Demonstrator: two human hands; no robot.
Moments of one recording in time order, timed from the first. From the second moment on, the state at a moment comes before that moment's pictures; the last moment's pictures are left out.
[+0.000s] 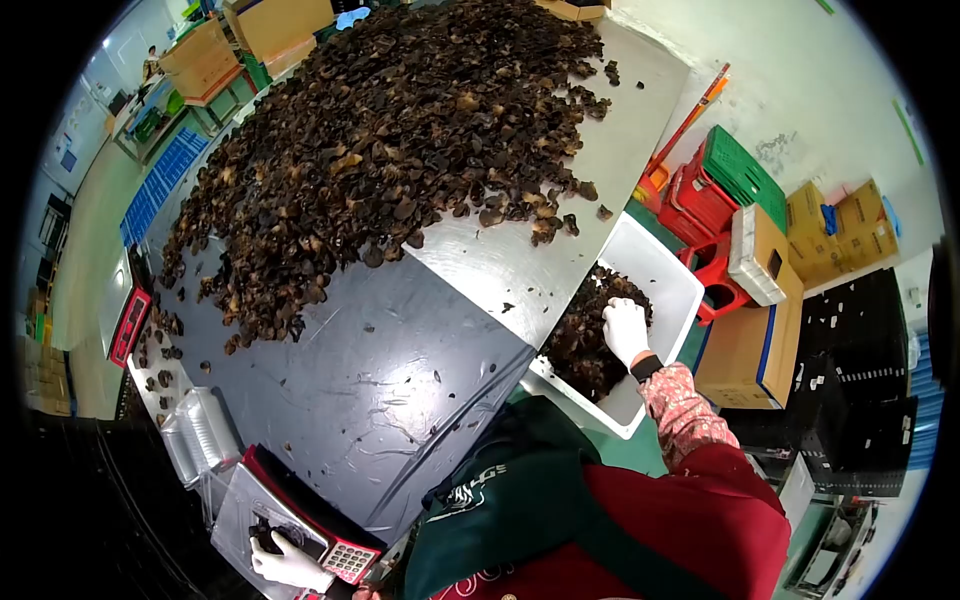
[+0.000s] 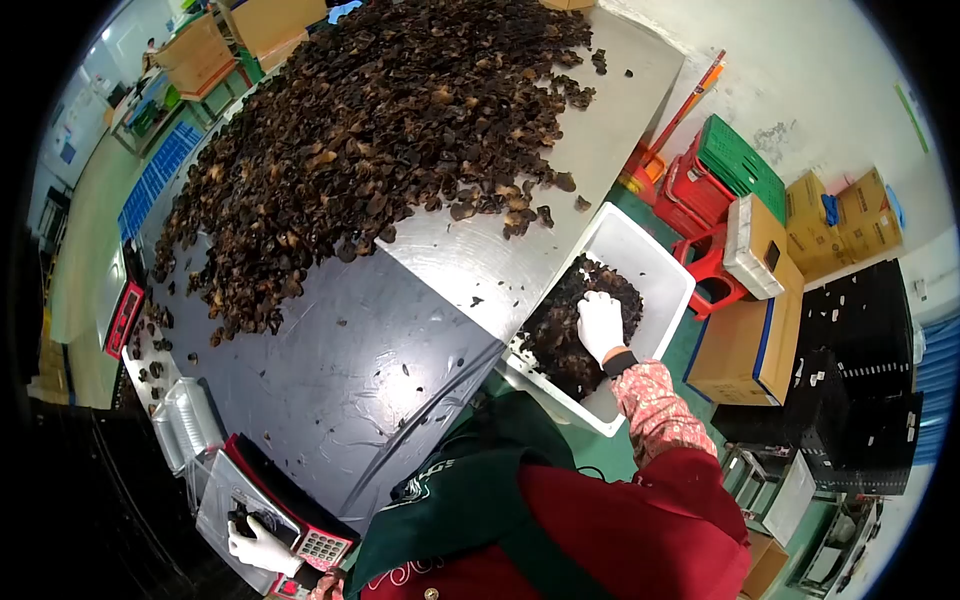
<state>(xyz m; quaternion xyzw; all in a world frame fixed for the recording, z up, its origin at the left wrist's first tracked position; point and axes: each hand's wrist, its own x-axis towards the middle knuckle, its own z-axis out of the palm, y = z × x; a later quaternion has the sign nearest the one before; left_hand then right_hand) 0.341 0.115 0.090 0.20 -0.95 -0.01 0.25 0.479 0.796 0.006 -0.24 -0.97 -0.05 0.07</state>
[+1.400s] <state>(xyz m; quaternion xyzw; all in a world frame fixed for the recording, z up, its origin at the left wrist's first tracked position) -0.033 0.336 0.041 0.00 -0.76 -0.65 0.00 -0.056 0.558 0.088 0.24 -0.87 0.42 -0.12</state>
